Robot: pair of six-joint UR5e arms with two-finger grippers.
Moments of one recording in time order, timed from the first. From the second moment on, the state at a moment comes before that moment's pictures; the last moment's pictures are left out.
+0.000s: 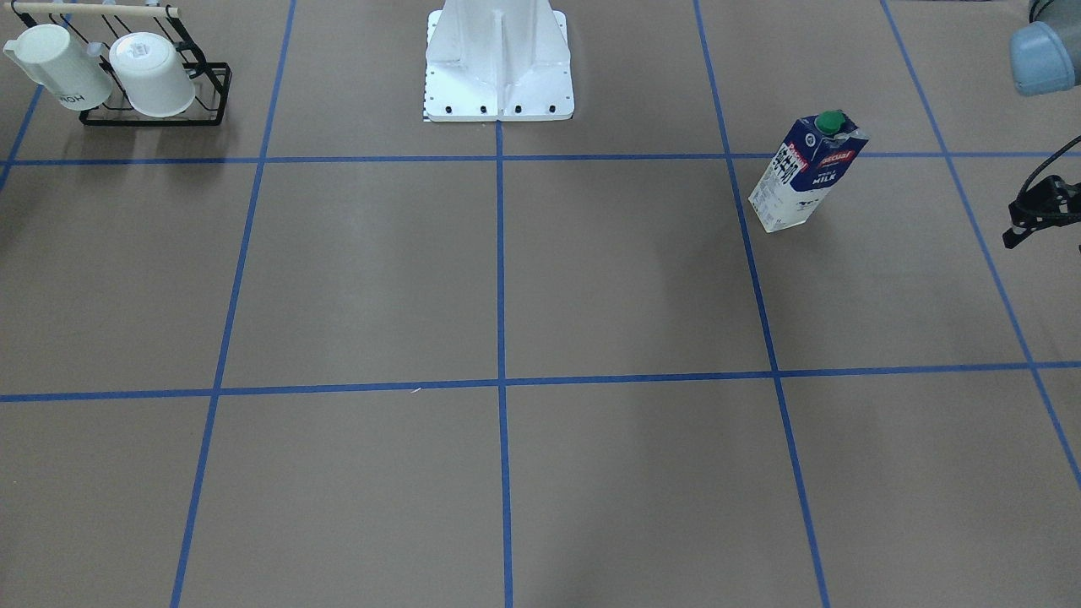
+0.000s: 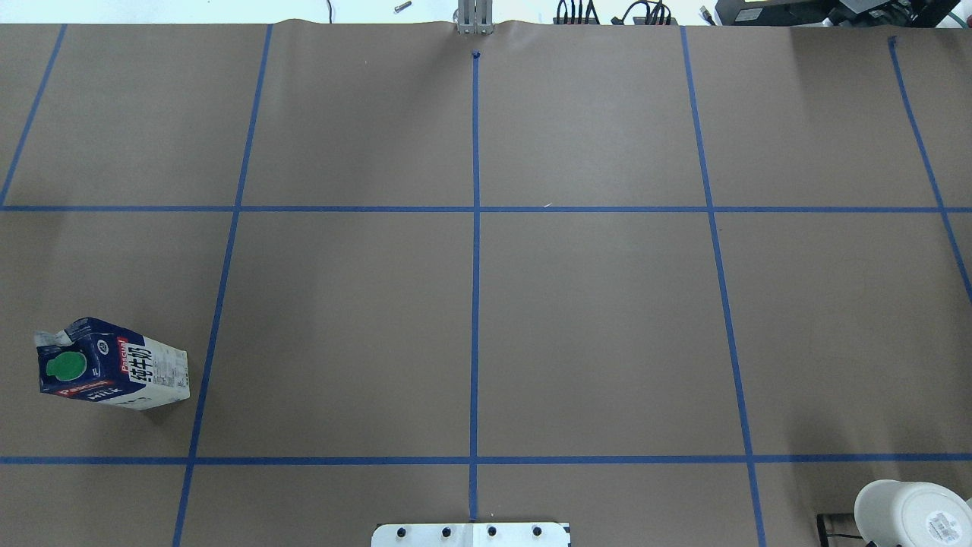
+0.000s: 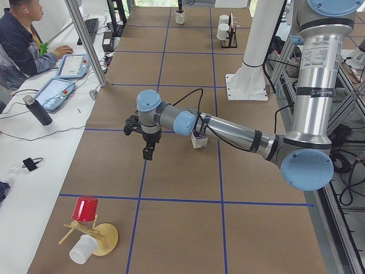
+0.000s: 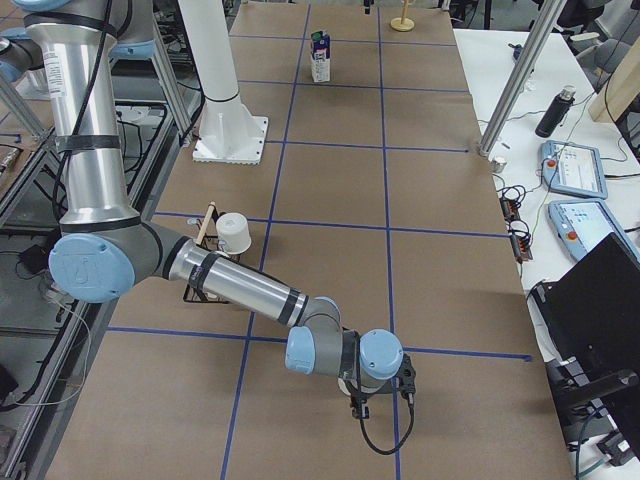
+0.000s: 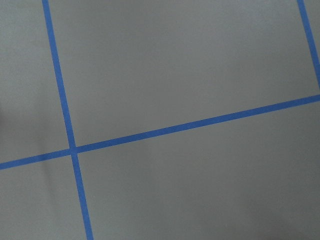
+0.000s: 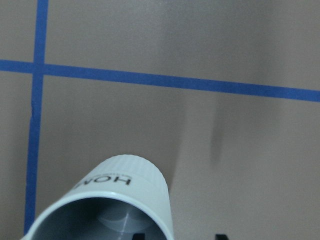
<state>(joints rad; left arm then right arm) -1.34 -1.62 -1.81 -1.62 -2.30 -0.18 1.57 -1.48 1.10 -1.27 2.34 -0.15</state>
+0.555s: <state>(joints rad) -1.34 -1.62 -1.81 -1.62 -2.30 -0.18 1.56 -1.47 1.25 -1.30 2.41 -0.10</state>
